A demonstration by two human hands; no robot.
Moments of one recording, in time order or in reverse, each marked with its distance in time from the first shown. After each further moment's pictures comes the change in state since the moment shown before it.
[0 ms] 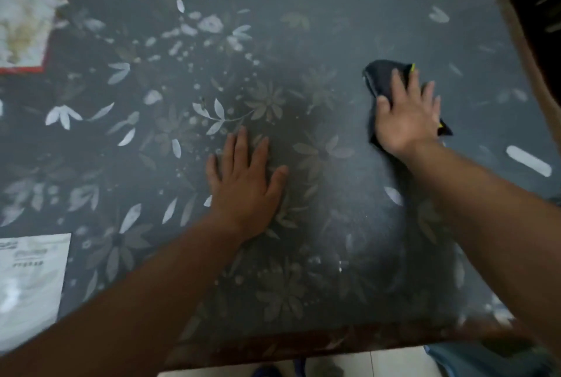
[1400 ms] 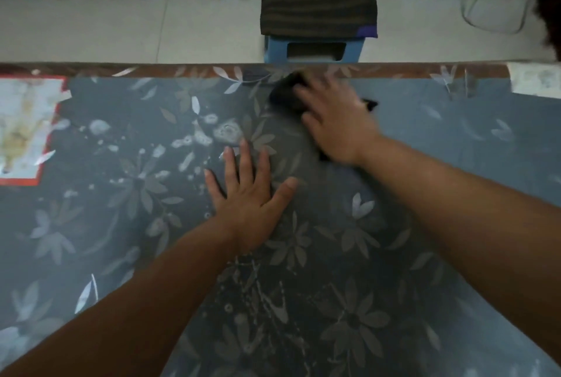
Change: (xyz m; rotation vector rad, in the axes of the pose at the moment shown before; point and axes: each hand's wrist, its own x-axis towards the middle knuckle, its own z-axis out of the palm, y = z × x) left_hand 0.207 -0.008 -0.081 -0.039 -0.309 -0.136; right_hand 0.210 -0.176 0.006 -0.150 -0.118 -0.701
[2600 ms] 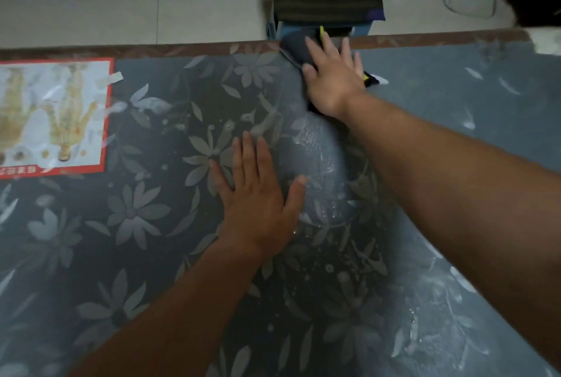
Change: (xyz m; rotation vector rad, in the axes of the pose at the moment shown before) left_hand -0.037 -0.123 -0.001 -0.023 0.336 0.187; right_hand 0.059 -0.122 0.014 0.188 0.052 0.415
